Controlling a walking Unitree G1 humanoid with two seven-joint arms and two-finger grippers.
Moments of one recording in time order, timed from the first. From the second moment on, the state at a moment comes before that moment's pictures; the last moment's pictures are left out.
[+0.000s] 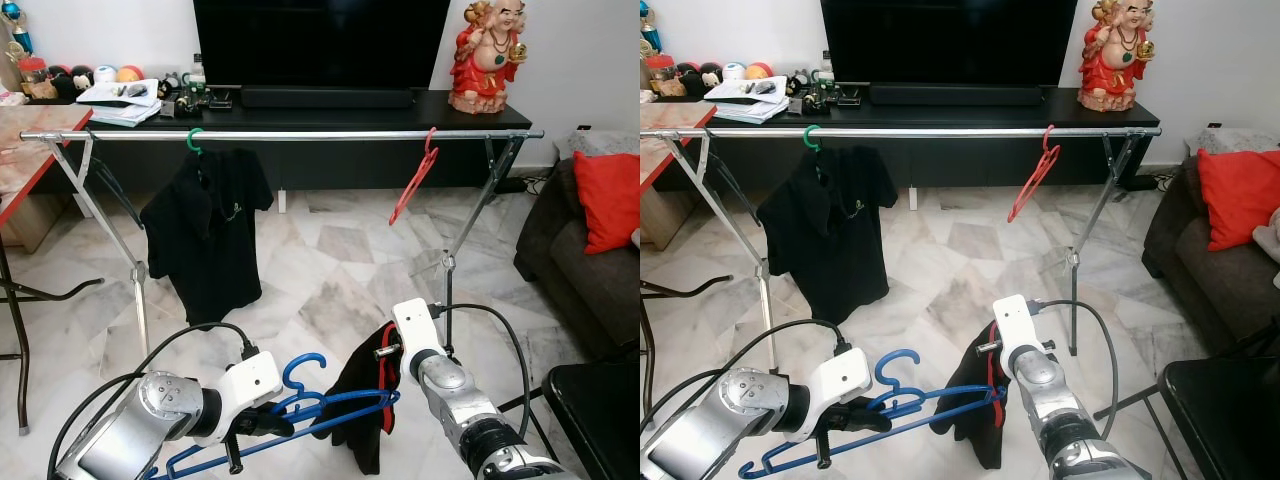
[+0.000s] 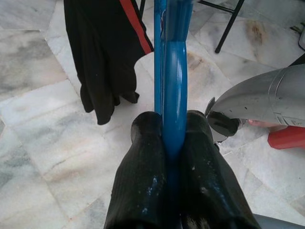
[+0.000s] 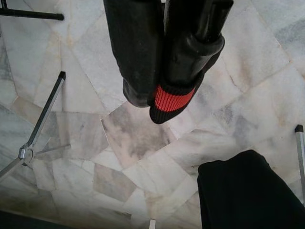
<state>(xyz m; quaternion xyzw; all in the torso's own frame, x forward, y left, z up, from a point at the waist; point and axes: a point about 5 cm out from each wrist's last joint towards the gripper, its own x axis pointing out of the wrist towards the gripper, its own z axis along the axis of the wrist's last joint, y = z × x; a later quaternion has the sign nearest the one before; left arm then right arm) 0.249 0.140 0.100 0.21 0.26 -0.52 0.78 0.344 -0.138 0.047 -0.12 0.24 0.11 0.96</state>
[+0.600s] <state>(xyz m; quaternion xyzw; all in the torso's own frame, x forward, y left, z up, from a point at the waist) 0.258 0.128 0.096 0.17 0.25 -0.50 0.81 0.365 -0.109 0.081 -0.05 0.19 0.13 0.97</state>
